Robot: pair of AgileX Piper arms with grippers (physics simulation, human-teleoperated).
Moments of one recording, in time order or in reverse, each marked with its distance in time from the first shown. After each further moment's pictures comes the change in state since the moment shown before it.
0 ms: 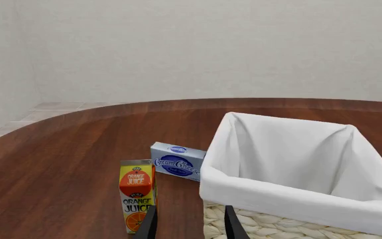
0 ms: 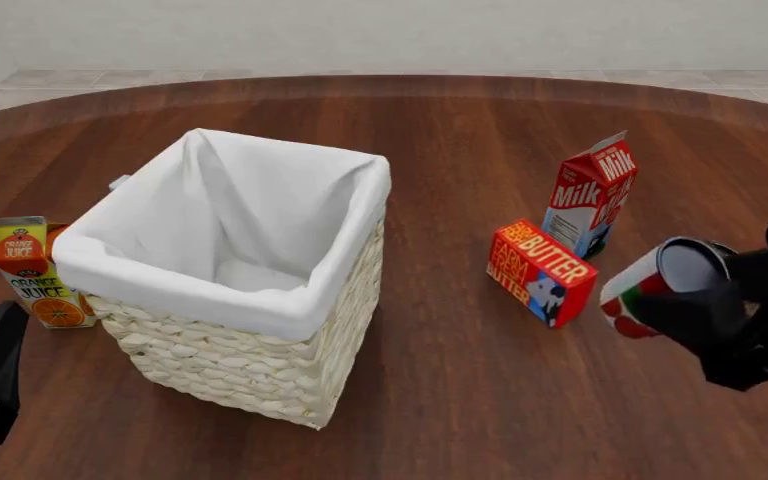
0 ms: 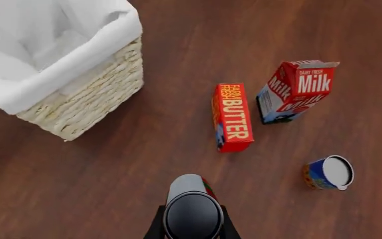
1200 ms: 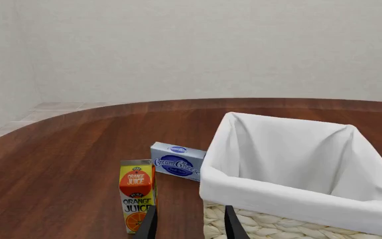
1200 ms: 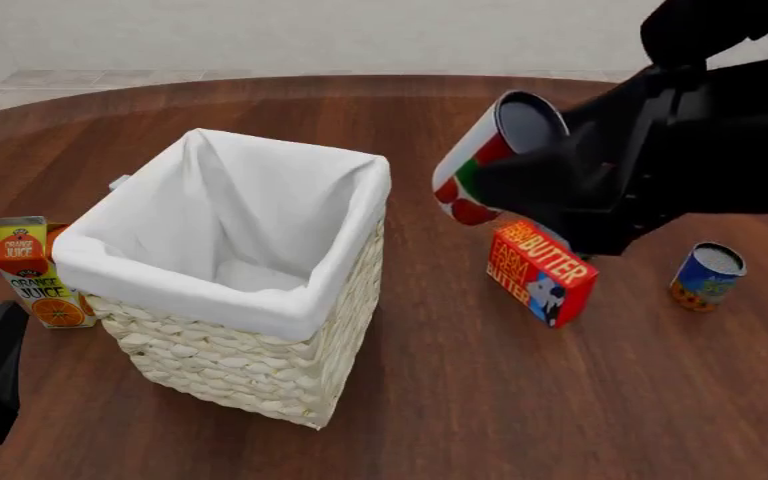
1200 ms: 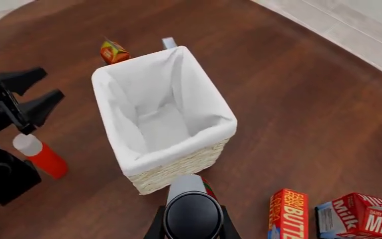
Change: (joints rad) left arm 0.000 0.000 0.000 0.000 0.000; right arm 0.372 0.304 -0.356 -0.140 0.036
